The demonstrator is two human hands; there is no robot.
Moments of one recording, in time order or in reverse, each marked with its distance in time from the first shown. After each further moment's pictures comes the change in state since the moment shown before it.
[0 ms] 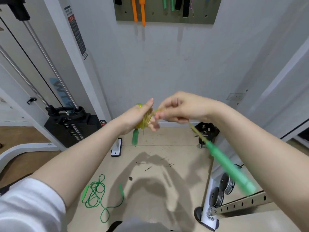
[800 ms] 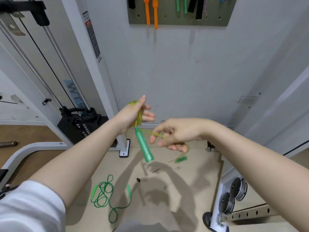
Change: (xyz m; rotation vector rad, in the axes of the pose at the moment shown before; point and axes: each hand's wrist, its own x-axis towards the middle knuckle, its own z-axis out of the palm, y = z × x) left_hand -0.001 -0.012 -0.055 -0.120 0.195 -0.076; right_hand 0.035 0.001 0.044 -0.076 -0.313 0.123
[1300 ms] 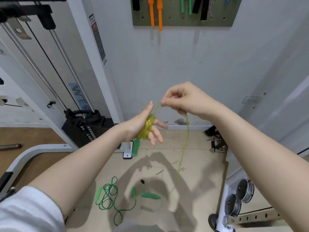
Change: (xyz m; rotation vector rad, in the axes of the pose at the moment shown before) left_hand -0.023 0.003 -0.010 0.169 -0.370 -0.135; right_hand 0.016 -0.033 -0.034 0.089 0.657 -0.254
